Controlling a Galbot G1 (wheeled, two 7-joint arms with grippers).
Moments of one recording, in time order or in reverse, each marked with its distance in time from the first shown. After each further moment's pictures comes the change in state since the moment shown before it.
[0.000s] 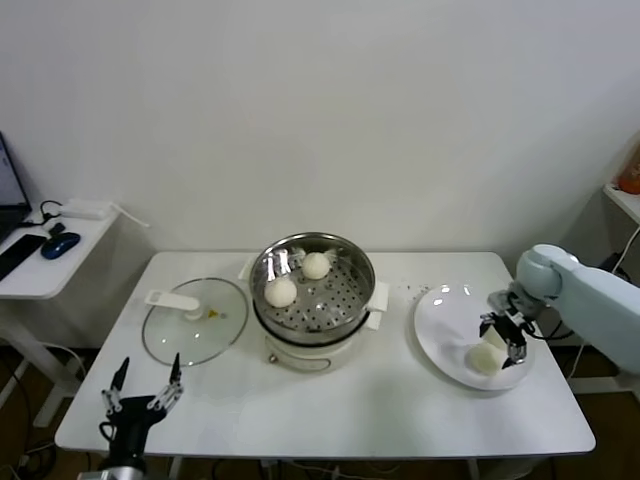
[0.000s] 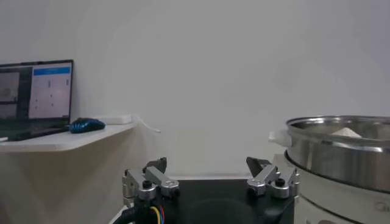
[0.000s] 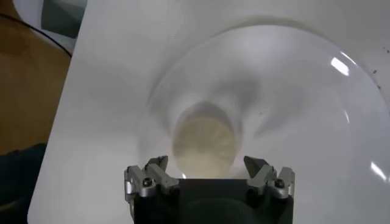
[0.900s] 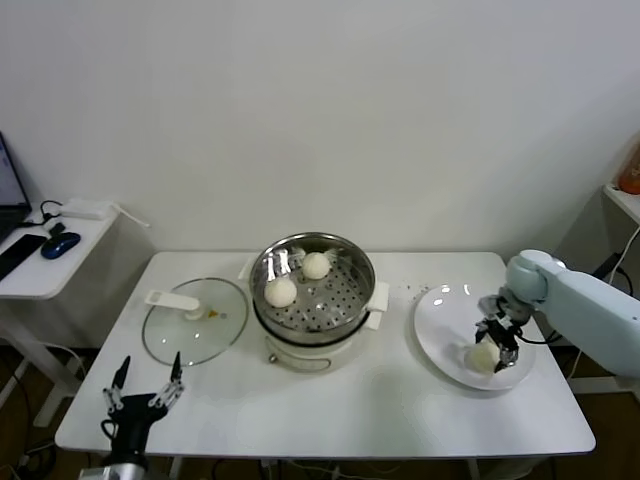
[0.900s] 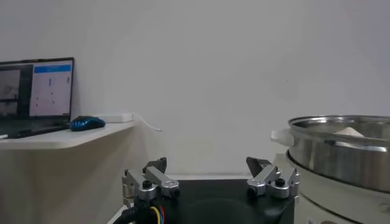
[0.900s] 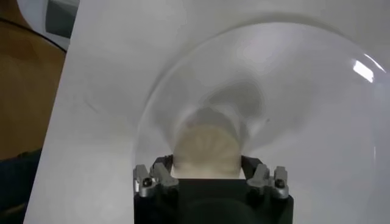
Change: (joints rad) left arm -0.013 0.000 0.004 0.009 0.000 0.007 -0.006; right arm -0.016 0.037 0.000 -0.040 -0.019 -0.009 -0.012
